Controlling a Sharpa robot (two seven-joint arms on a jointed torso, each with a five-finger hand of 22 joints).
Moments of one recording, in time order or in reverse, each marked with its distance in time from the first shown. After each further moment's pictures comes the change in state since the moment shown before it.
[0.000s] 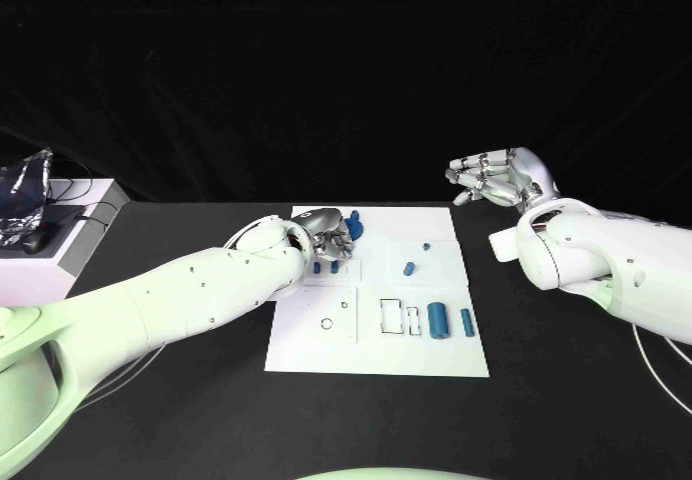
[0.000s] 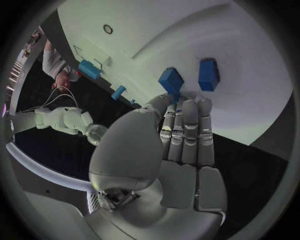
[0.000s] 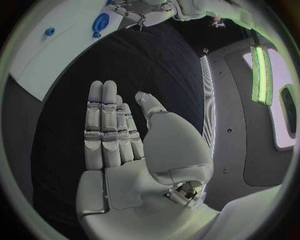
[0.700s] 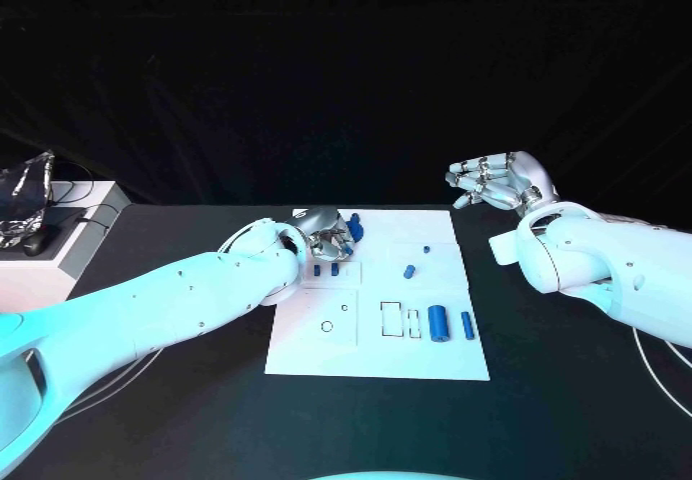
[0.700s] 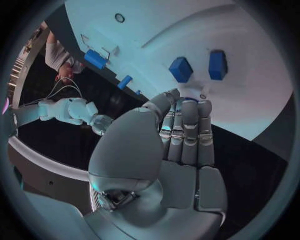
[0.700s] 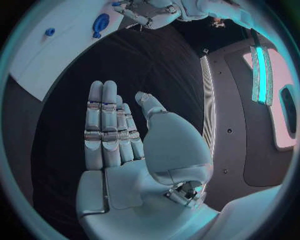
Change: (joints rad) left arm -0.007 -0.048 0.019 0.066 0.057 -0.065 0.037; left_hand -0.009 0.007 0.086 -0.073 -0.010 0.002 0.013 -0.002 0.002 0.029 0.012 -0.045 0.002 0.041 -0.002 -0.038 0.069 0.018 -0.011 -0.006 0.072 0.000; right arm -0.001 0.000 0.000 -0.002 0.000 0.001 0.000; right_hand 0.000 0.000 -0.003 0.003 0.006 0.000 0.000 0.000 0.001 0.000 0.000 0.000 0.000 0.000 0.000 0.000 0.000 -0.001 -0.004 -0.004 0.006 -0.006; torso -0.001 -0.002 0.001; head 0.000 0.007
